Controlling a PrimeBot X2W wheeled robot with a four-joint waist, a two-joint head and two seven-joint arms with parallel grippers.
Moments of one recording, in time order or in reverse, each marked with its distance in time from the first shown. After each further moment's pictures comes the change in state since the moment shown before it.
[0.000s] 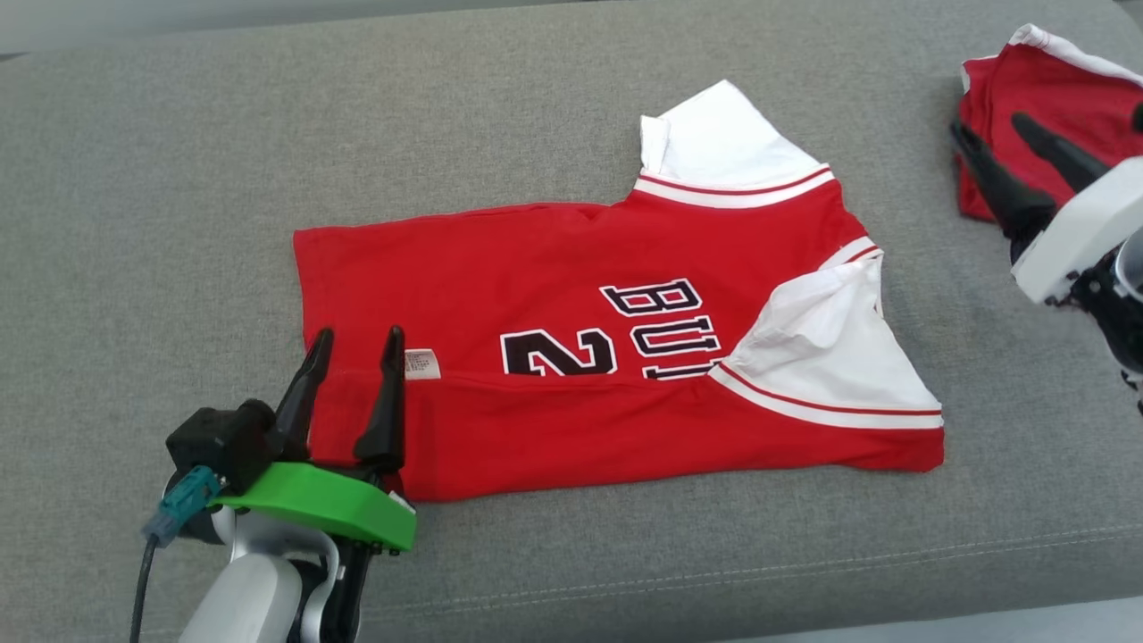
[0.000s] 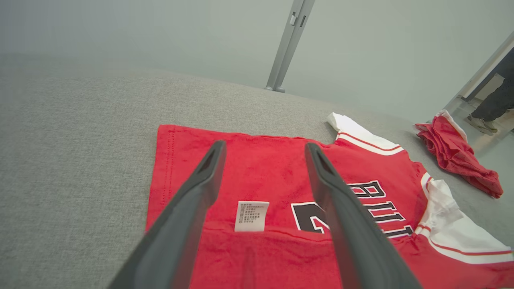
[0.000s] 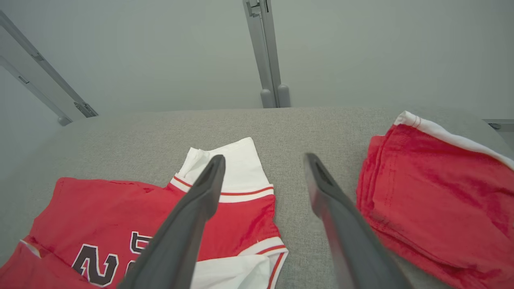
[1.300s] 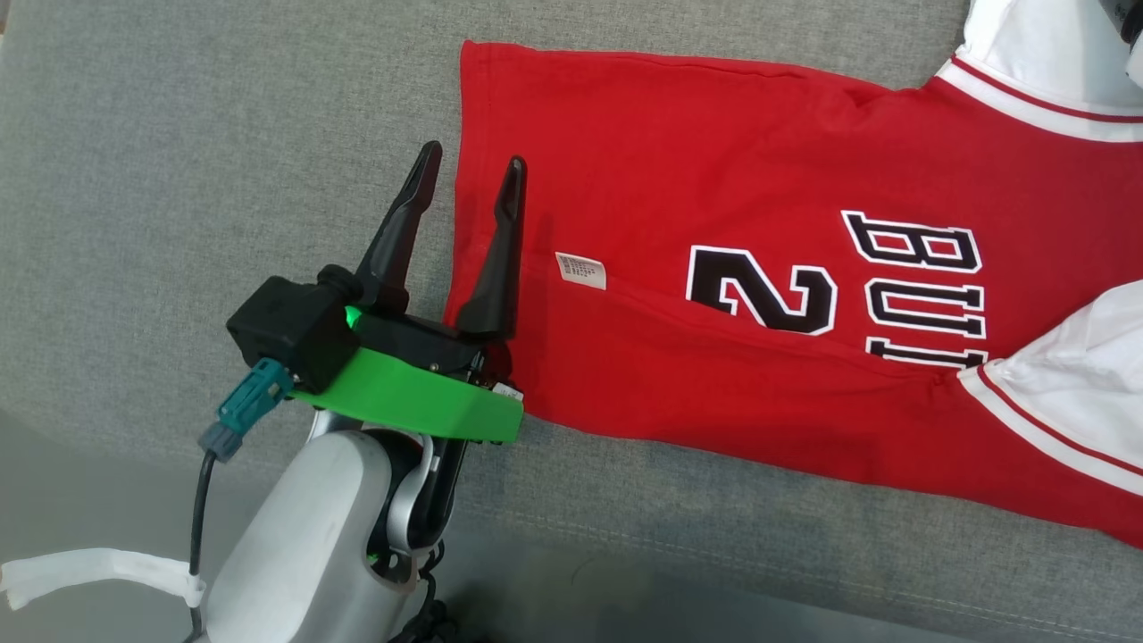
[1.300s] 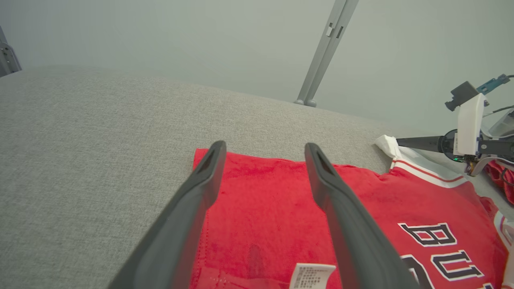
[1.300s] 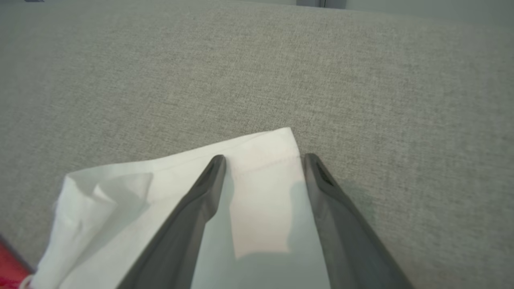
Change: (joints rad) left arm -0.263 -0.118 -0.118 -0.114 0.061 -0.003 -0.020; right arm -0.502 0.002 0.077 0.387 -0.119 0.004 0.293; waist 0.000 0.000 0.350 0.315
